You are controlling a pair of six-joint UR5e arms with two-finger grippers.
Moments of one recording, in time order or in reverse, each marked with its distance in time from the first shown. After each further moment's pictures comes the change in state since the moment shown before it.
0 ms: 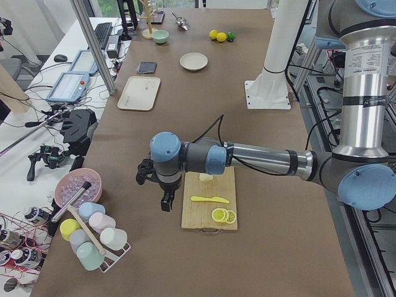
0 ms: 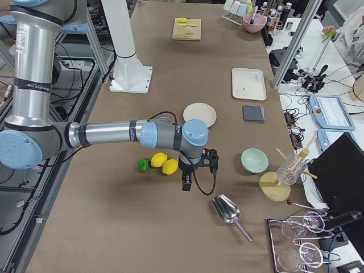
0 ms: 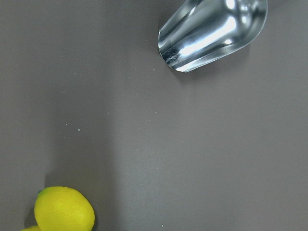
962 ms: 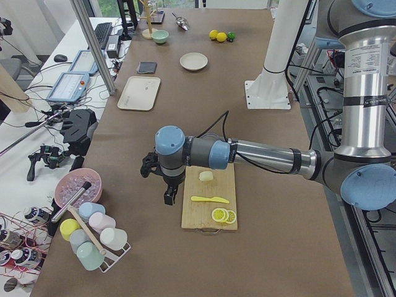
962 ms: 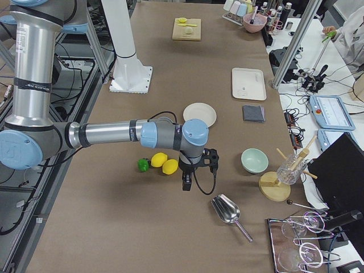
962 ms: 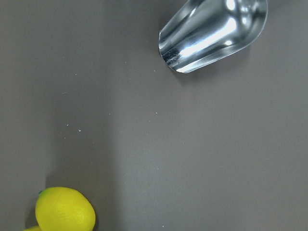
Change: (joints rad) left arm 0.033 0.024 -0.073 -0.001 0.001 -0.001; right arm 0.000 0.003 0.003 0.004 0.001 0.003
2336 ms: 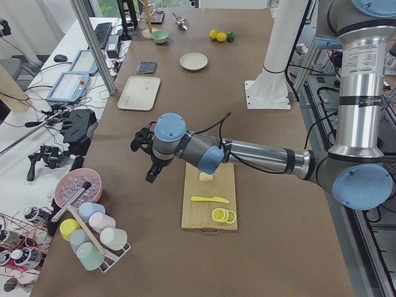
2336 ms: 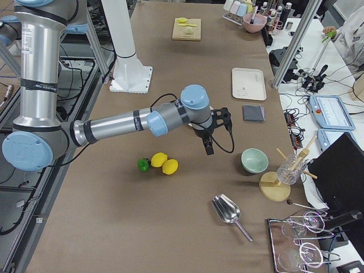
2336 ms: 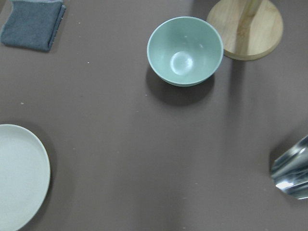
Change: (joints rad) left arm 0.012 -0.049 0.061 -0.414 -0.084 -0.180; right arm -0.129 0.060 0.091 0.447 0.071 0.405
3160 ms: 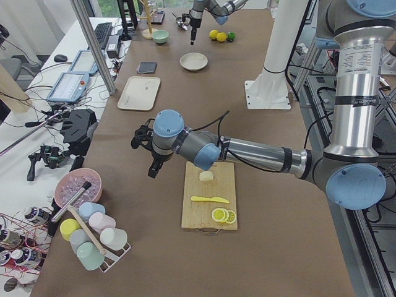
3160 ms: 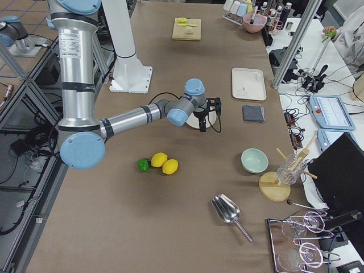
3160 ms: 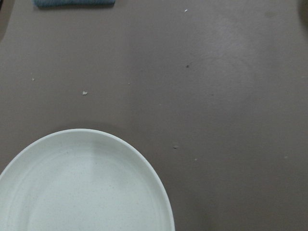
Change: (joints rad) left arm 0.035 -0.005 -0.006 -0.008 -0.001 -0.071; right arm -0.558 0.149 -0.187 0.391 -0.353 0.635
